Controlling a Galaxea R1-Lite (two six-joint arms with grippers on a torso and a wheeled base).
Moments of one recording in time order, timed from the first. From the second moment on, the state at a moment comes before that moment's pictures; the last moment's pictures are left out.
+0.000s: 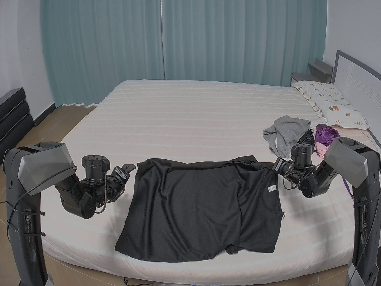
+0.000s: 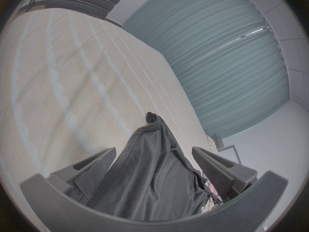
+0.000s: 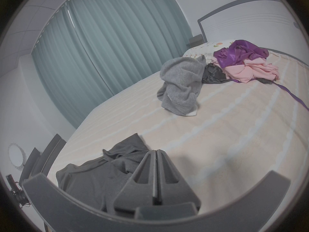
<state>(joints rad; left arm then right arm) -0.15 2.36 -0.85 -1.04 -0.07 -1.04 0.10 2.52 -1.18 -0.90 -0.06 0.52</state>
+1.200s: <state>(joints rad) -0.19 2.26 -0.54 -1.21 -0.07 -1.00 0.10 2.12 -0.35 -1.29 0.10 0.61</state>
